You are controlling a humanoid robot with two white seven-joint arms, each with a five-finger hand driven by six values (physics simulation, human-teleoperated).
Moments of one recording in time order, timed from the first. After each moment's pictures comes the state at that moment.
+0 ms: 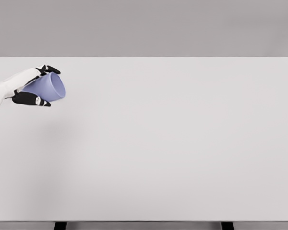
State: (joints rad) left arm -1.26 1.19 -1.71 -1.72 0.50 0.03 0.19; right arm 0.00 0.00 -0.20 0.05 -0.06 -0.07 0.10
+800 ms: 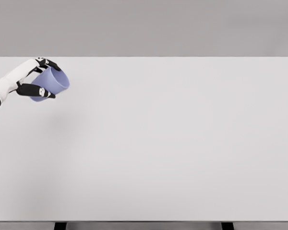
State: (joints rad) left arm -0.94 1.11 -1.30 -1.63 0.48 0.04 0.19; right arm 0.00 0.00 -0.20 0.05 -0.06 -0.07 0.10
